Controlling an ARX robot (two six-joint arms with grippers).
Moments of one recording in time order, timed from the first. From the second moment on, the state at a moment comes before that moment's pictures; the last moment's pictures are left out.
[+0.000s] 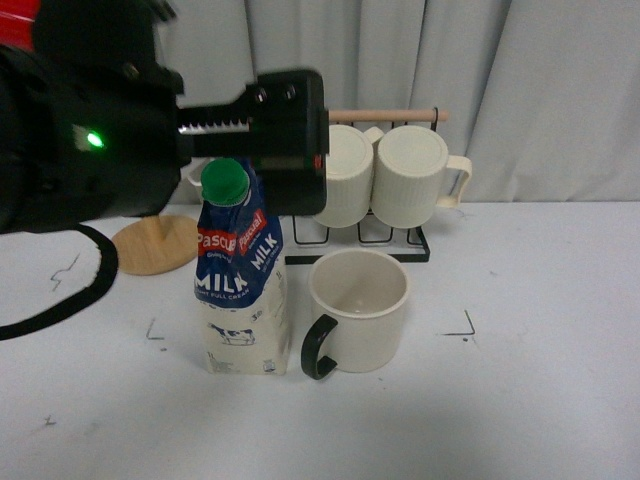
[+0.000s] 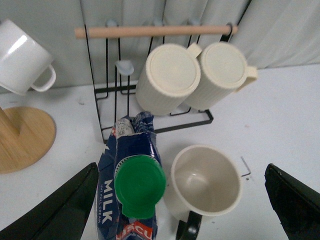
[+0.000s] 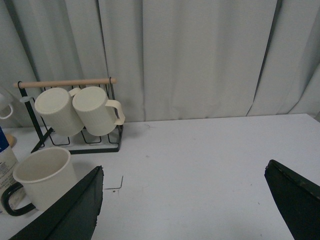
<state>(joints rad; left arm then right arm) -0.47 1.48 0.70 0.44 -0.13 -0.21 0.00 0.00 0.01 0.00 0.00 0.00</state>
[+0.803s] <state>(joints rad) -0.17 0.63 0.13 0.49 -0.18 -0.02 0.00 0.00 0.01 0.00 0.00 0.00</state>
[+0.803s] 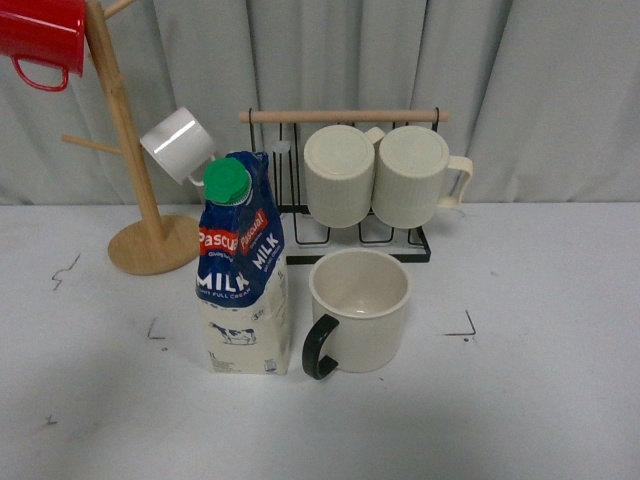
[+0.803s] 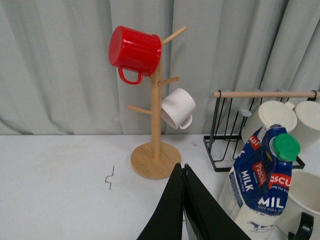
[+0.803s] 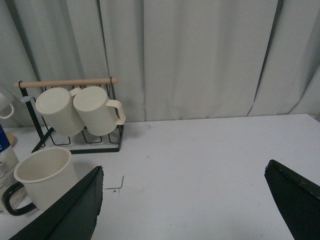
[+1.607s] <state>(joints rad) 0.00 0.29 0.01 0.29 0.00 -0.01 0.00 0.00 0.01 0.00 0.00 0.00</state>
